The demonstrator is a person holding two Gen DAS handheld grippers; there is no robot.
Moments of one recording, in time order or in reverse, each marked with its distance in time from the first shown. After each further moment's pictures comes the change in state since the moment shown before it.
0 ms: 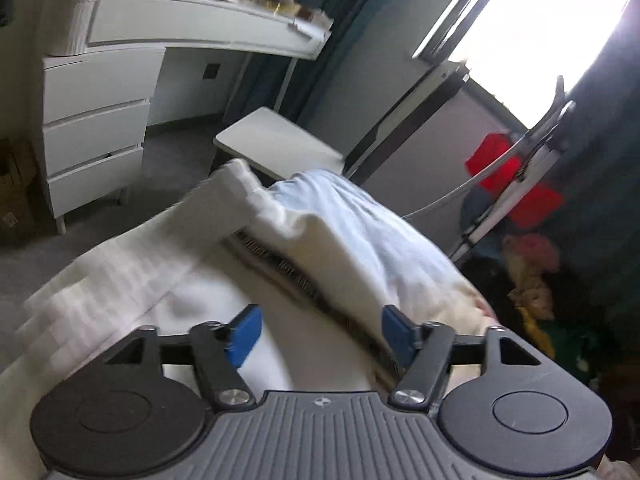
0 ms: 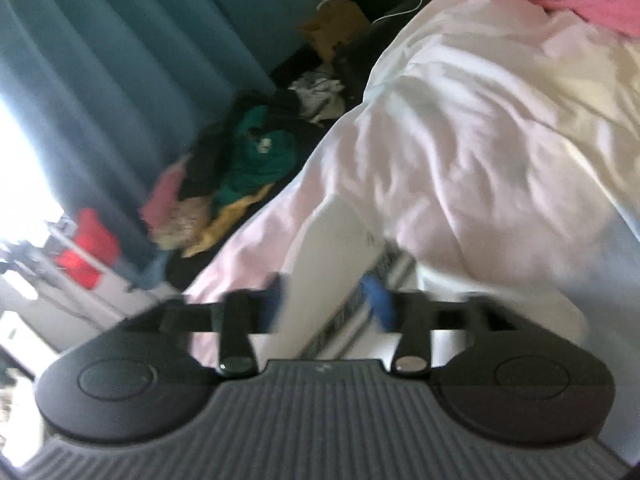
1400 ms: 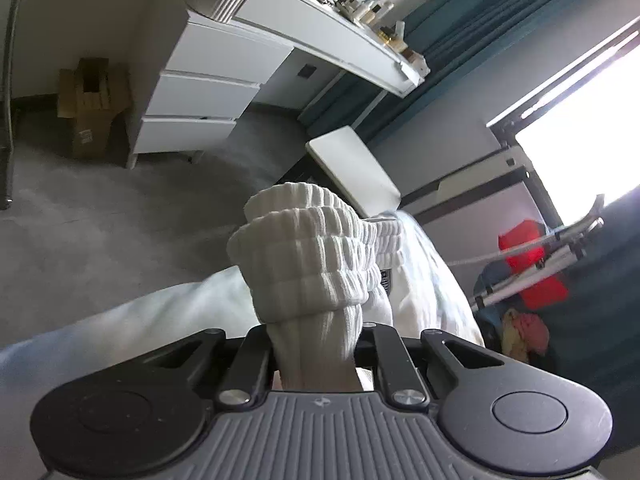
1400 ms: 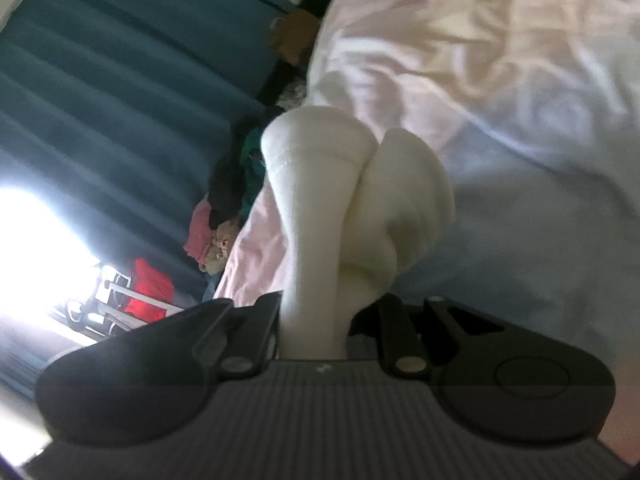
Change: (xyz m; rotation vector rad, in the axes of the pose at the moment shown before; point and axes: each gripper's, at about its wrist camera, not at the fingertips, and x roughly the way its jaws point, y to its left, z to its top) left arm -0.137 0.138 0.006 -0.323 -0.010 0.042; right arm -0.114 -0.101 -0.046 0.304 0.018 0.115
